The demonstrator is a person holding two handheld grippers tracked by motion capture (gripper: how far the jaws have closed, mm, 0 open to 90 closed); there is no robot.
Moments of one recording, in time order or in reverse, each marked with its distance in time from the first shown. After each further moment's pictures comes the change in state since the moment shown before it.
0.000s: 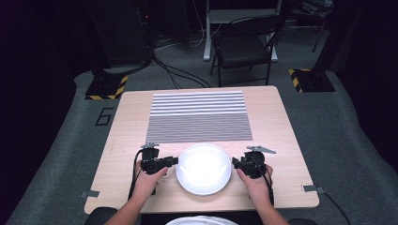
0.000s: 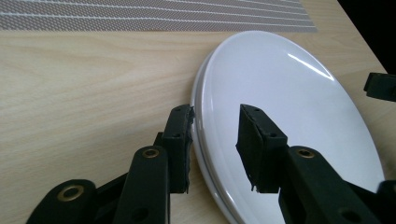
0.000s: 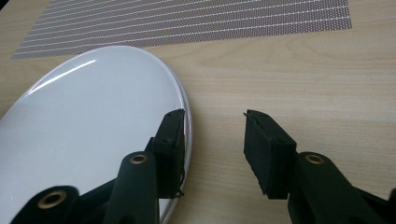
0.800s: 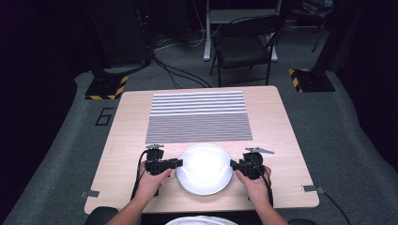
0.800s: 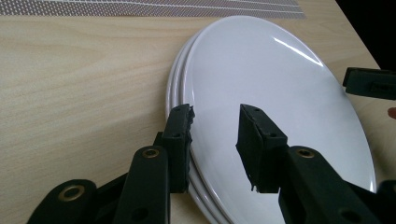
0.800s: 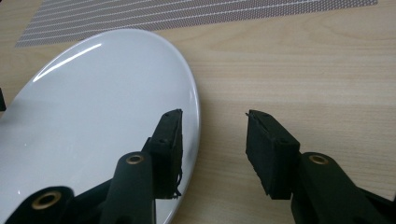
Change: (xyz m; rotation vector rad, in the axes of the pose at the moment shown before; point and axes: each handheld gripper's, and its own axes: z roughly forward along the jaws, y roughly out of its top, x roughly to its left) left arm -0.007 -0.003 0.008 0.034 -0.038 0.015; right arm 0.000 -0.004 0.006 0.046 0.027 0.007
